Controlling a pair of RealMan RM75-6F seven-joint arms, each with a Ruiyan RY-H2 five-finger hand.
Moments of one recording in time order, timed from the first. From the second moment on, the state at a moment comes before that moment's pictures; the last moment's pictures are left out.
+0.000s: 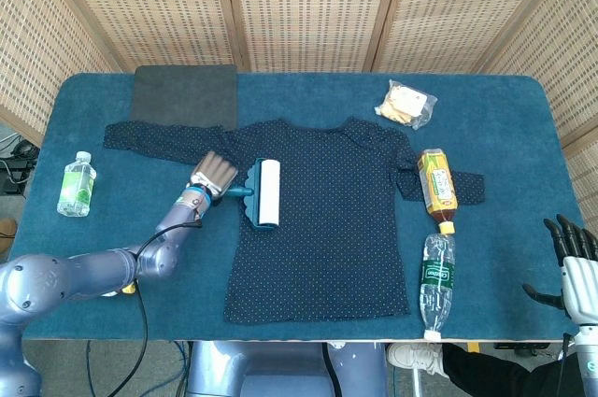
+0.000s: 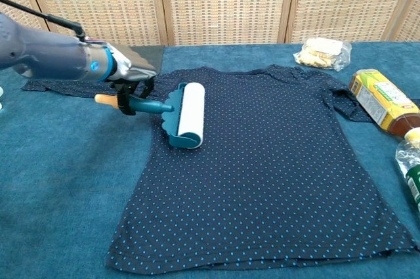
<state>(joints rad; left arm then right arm) -1.35 -1.58 0.09 -1.20 0.30 0.65 0.96 0.06 -1.14 0.10 -1.51 -1.36 1.39 0.09</state>
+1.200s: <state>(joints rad) -1.37 -1.52 0.21 -1.39 0.25 0.81 1.03 0.06 -1.14 0.08 -1.52 -1.40 1.40 0.08</state>
